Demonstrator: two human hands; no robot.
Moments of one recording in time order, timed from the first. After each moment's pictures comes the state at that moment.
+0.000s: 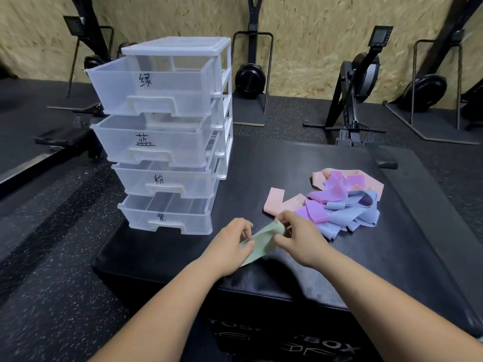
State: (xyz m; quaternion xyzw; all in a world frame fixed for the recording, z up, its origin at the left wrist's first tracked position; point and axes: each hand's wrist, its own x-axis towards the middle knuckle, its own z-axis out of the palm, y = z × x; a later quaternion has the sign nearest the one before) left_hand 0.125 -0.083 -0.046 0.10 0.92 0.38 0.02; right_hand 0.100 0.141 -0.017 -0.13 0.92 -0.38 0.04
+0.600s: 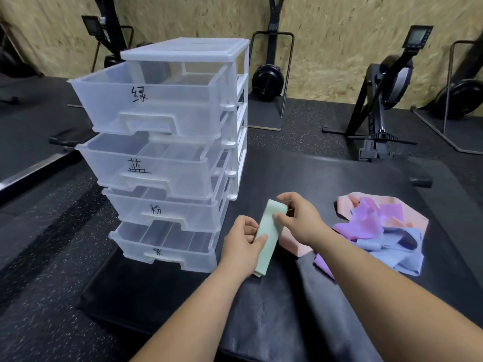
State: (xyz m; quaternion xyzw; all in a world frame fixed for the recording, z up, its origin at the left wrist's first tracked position) left_hand 0.024 -0.067 -0.045 -0.13 0.82 0.55 -0.06; right_hand -0.073 0.106 -0.023 -0.12 0.90 -0.43 0.02
